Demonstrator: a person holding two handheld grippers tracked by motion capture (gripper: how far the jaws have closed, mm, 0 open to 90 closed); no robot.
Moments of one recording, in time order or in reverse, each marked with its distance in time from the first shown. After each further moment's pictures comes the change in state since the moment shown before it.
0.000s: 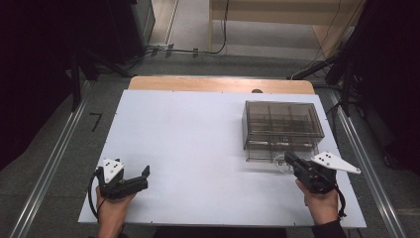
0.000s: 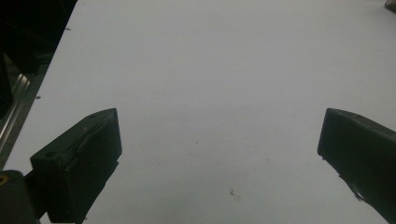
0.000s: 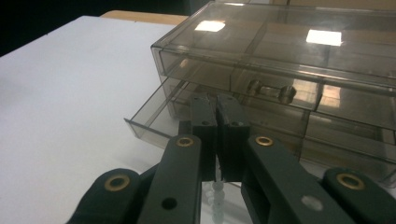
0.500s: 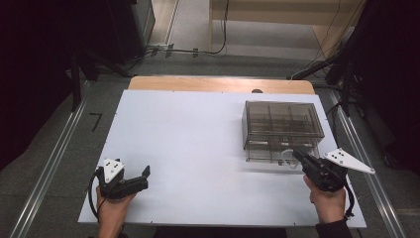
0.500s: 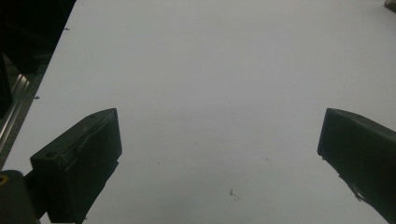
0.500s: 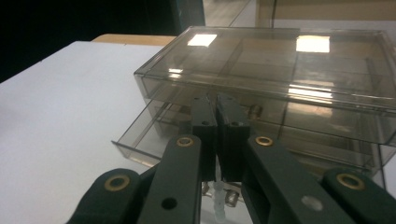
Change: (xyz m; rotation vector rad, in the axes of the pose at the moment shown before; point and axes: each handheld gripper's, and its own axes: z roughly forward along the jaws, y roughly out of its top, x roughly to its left) left arm 0.000 0.000 0.000 0.002 -0.002 0.002; right arm -0.014 0.007 -0.012 -0.061 -0.031 0.054
